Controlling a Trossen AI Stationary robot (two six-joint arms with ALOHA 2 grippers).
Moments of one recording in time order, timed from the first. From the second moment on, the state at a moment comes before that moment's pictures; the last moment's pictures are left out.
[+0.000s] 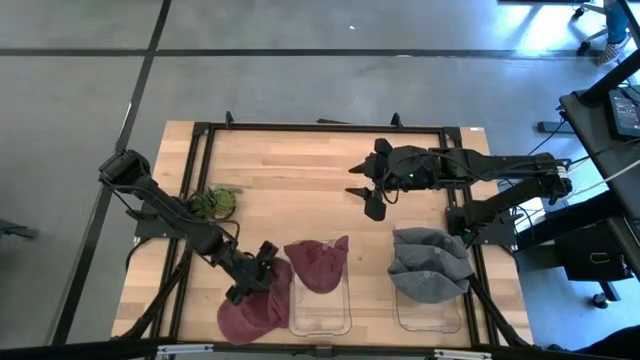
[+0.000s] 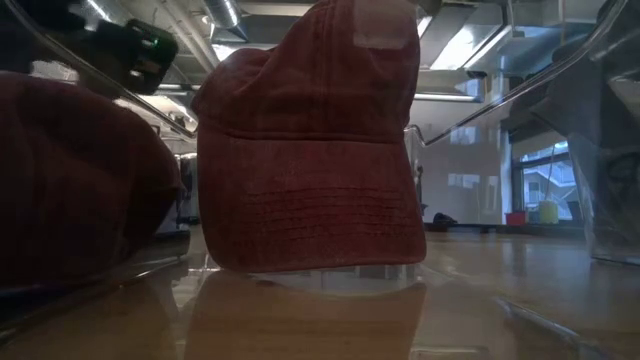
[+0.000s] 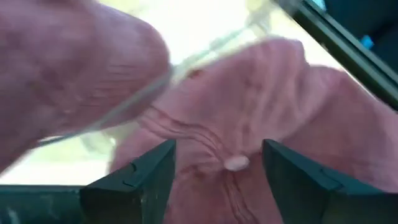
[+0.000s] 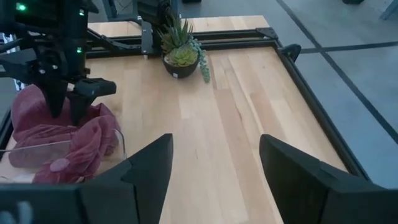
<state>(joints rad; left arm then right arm) -0.61 1.41 0.74 -0.19 -0.11 0.02 0.05 1.31 1.38 -0.60 0.23 0.08</state>
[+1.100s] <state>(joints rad) -0.70 1.65 0.76 -0.09 -0.29 0.16 0.05 1.31 1.38 -0.60 0.23 0.15</state>
